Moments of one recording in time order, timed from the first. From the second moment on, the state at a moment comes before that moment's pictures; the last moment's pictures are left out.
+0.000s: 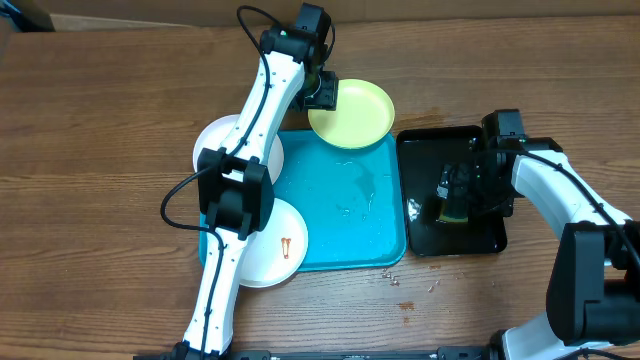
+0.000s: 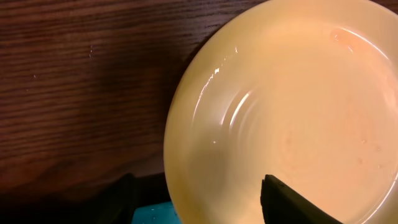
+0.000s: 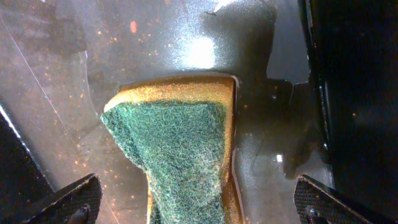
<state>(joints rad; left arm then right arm) -0.33 2.60 2.56 -1.29 0.05 -0.26 0.02 1.74 1.05 -0.79 -0.14 0.29</state>
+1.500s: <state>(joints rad) -0.29 2.67 2.58 -1.33 0.19 -0.27 0.02 1.74 1.05 -0.79 -0.14 0.29</state>
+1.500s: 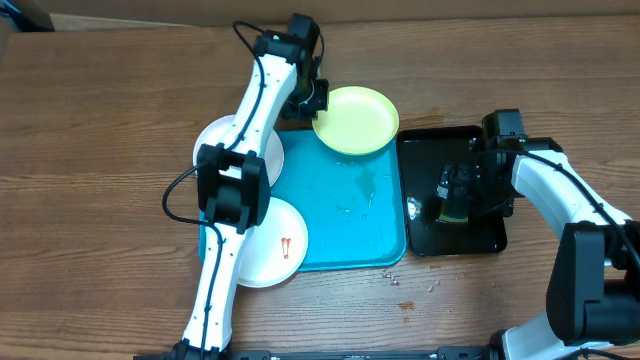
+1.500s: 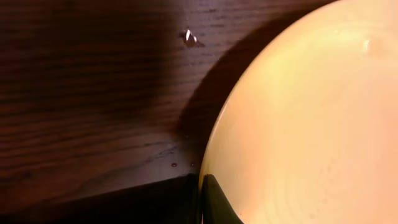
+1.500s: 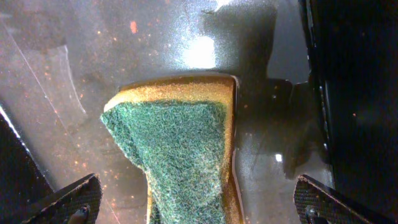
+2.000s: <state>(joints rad) 0.08 2.46 2.66 -1.58 0.18 -0.27 0.02 1.74 1.05 -0.79 -0.14 0.29</state>
